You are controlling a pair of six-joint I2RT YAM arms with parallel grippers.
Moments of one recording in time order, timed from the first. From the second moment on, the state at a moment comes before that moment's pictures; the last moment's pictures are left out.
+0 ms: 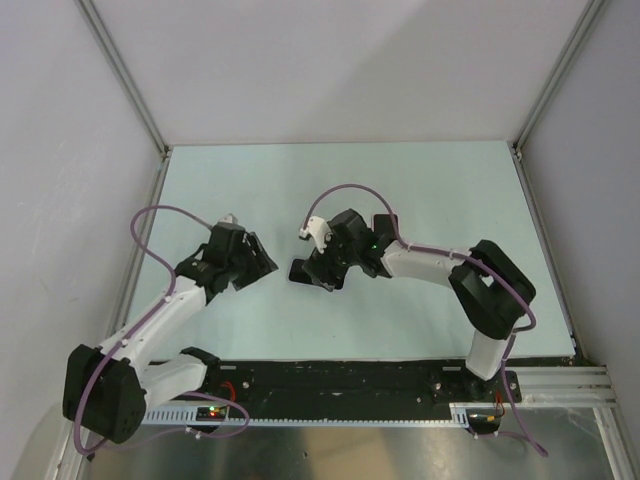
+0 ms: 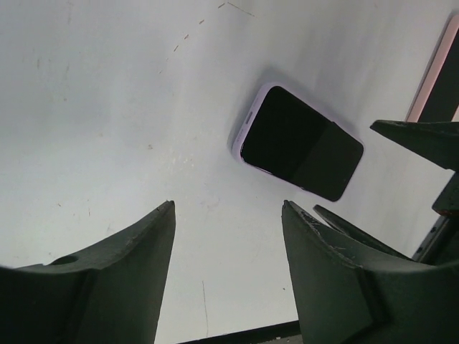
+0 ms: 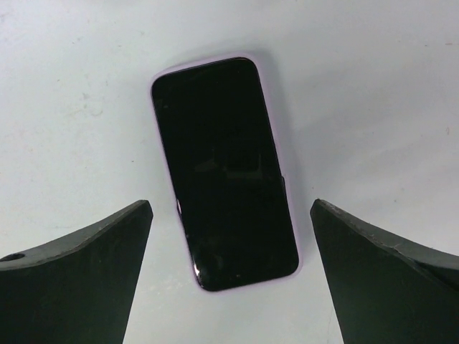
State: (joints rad) left arm -0.37 1.06 0.68 -0.49 -0.02 -0.80; right arm 0.82 1.77 1.08 -0.05 -0.25 -0.22
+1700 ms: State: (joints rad) left arm -0.26 1.03 0.67 -0.48 0.07 -0.79; right arm 0.78 1.96 1.32 -0.27 0.22 0.29
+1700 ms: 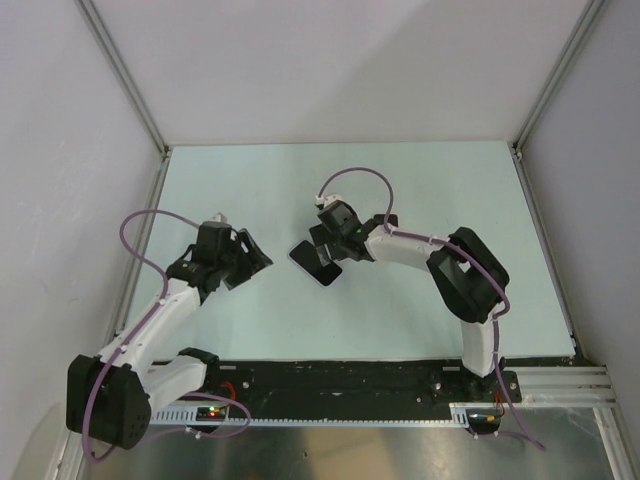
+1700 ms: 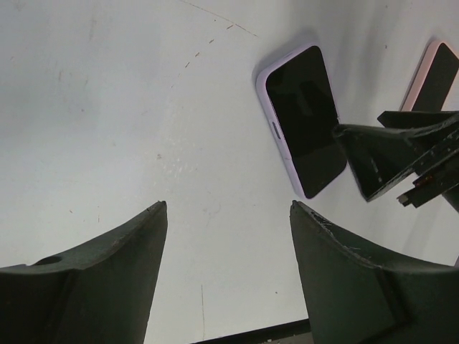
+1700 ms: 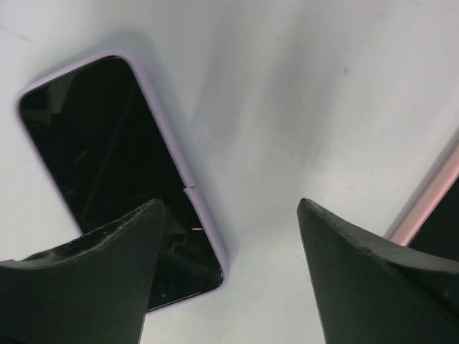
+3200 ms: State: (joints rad) left arm -0.26 1.03 0.65 -0.47 0.07 -0.79; right arm 0.88 2.05 1.35 -0.13 0.12 0.11
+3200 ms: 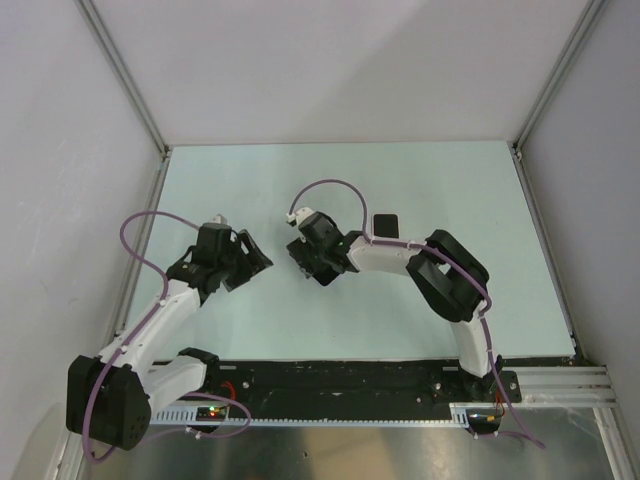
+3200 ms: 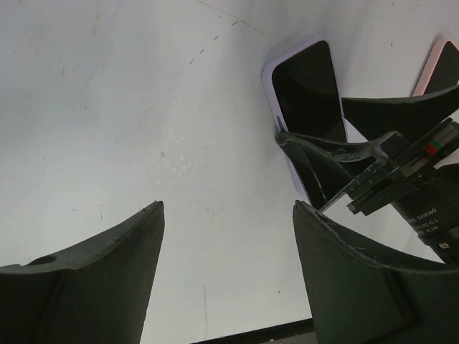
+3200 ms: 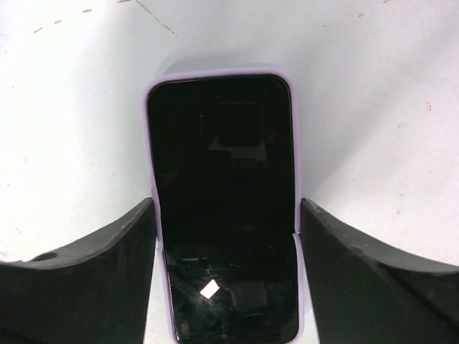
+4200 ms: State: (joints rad) left arm -0.26 1.04 0.65 -0.47 0.08 -0.79; right arm 0.61 2.17 1.60 -0.44 0.42 0.61
